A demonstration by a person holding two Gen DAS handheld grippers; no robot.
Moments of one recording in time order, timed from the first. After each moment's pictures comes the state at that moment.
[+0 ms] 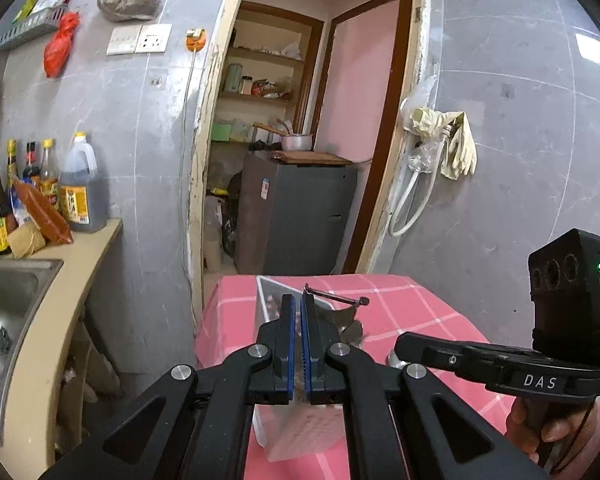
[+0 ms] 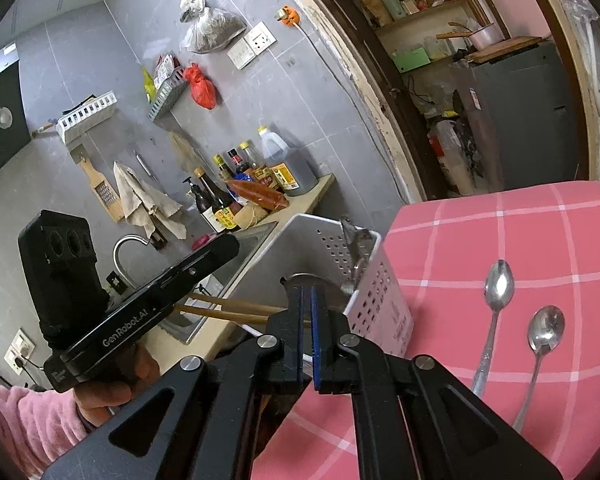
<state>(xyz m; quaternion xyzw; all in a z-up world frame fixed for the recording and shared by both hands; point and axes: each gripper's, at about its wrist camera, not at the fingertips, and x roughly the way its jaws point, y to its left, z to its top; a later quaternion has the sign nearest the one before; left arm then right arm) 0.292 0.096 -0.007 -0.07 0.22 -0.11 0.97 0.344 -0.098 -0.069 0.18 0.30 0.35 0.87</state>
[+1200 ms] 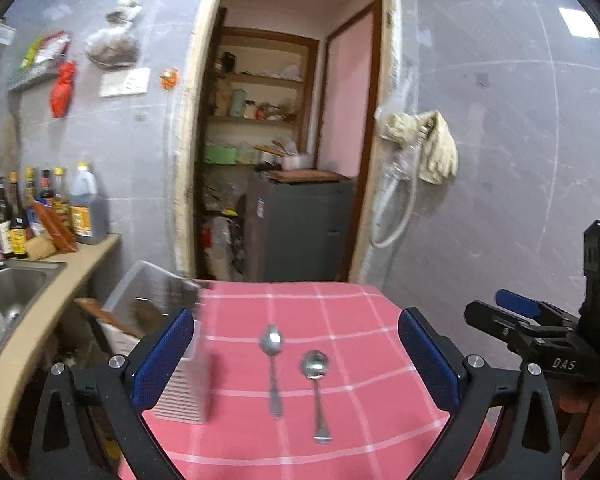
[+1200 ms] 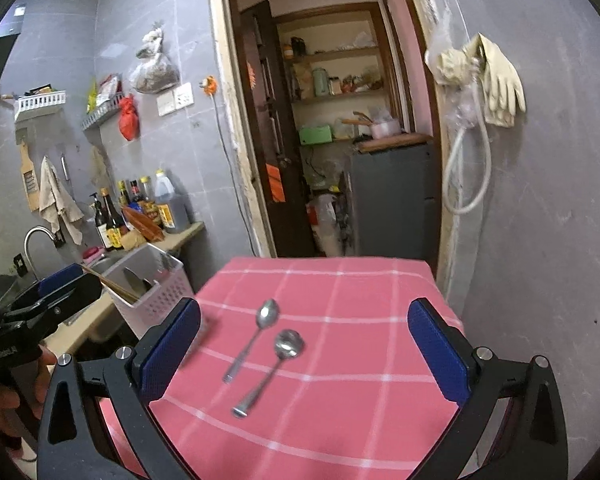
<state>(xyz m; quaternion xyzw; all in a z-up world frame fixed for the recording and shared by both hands) 0.220 -0.074 0.008 -0.04 0.18 -0.06 0.98 0.272 -0.307 -0.010 0.06 0.22 0.15 0.96</state>
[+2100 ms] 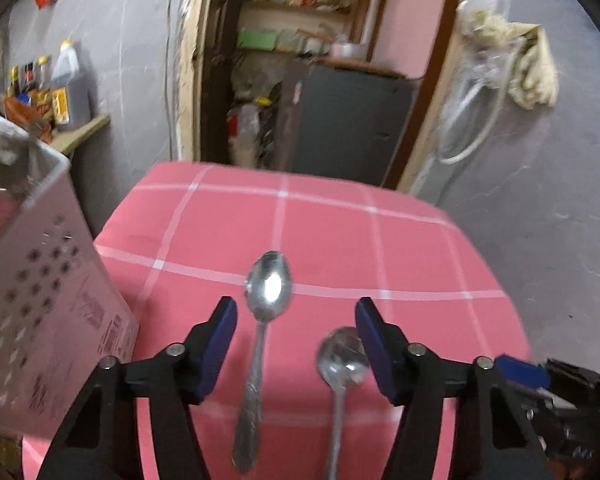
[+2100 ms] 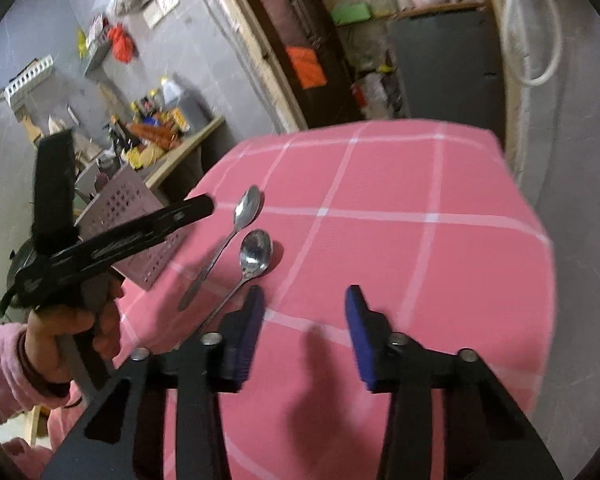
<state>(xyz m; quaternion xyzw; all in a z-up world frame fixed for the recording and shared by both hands) 0.404 -0.094 -0.119 -0.10 0.37 0.02 0.92 0.409 -0.305 -0.162 0.08 0.42 0.29 0.86</state>
